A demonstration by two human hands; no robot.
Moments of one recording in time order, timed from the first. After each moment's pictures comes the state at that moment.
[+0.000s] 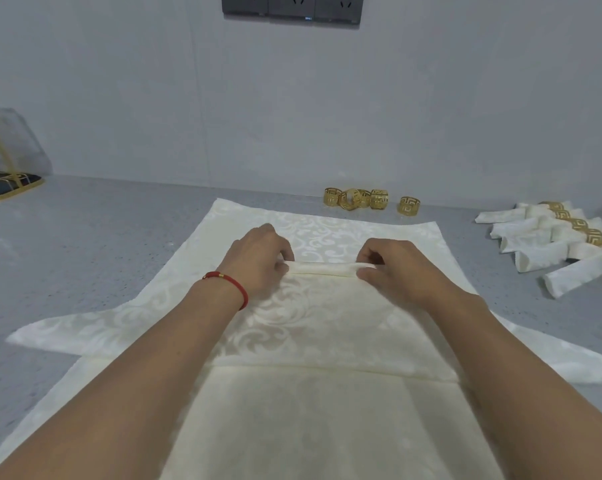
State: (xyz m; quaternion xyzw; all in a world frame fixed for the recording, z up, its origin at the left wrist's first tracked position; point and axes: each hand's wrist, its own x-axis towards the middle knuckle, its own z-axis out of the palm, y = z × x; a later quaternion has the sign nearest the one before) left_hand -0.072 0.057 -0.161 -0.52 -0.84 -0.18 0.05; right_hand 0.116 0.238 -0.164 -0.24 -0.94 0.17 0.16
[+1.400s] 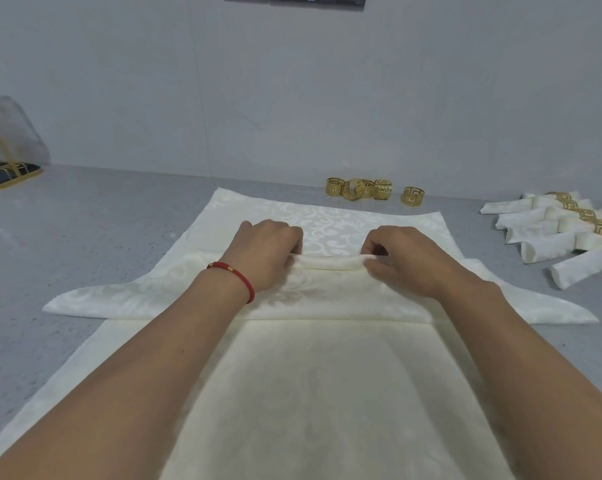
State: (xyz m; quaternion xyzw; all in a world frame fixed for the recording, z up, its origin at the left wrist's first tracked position) left_hand -0.055 0.053 -0.150 -0.55 -0.82 -0.10 0.11; right_hand 0.122 0.237 -0.152 -0.20 -0.97 0.10 0.12
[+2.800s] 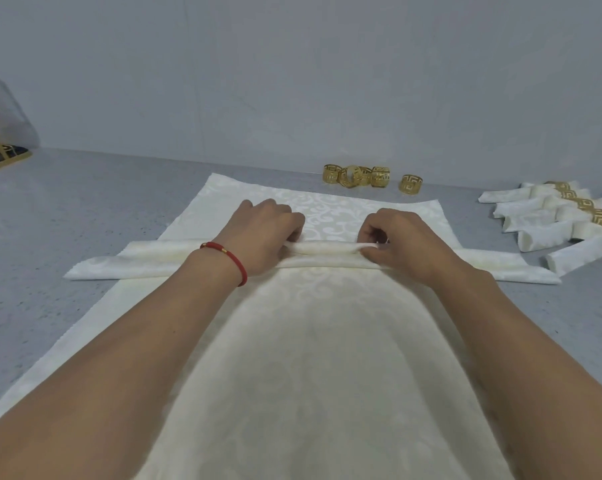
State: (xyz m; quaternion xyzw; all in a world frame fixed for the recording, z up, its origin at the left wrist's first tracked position) left_hand -0.055 0.053 -0.148 -0.59 -0.80 -0.06 0.13; right_hand 0.121 0.243 -0.155 -0.19 -0.96 0.13 0.17
